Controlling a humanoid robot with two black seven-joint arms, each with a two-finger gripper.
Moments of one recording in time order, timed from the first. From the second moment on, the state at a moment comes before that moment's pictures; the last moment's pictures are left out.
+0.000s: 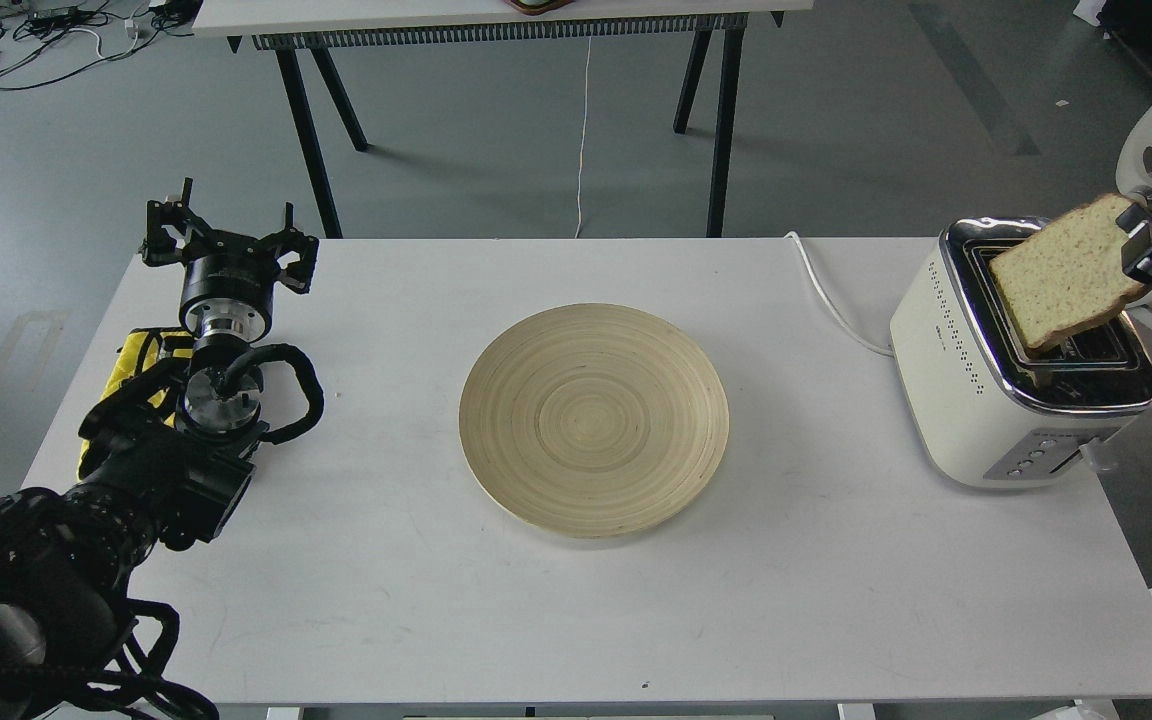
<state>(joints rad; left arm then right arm) -0.82 0.07 -0.58 -0.23 -0.67 -0.49 -0.43 0.77 -1.06 0.14 1.21 -1.07 -0.49 0.22</state>
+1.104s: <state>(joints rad) -0.82 0.07 -0.58 -0.23 -0.67 -0.49 -0.43 0.77 -0.87 0.31 1.35 -0.80 -0.49 0.22</state>
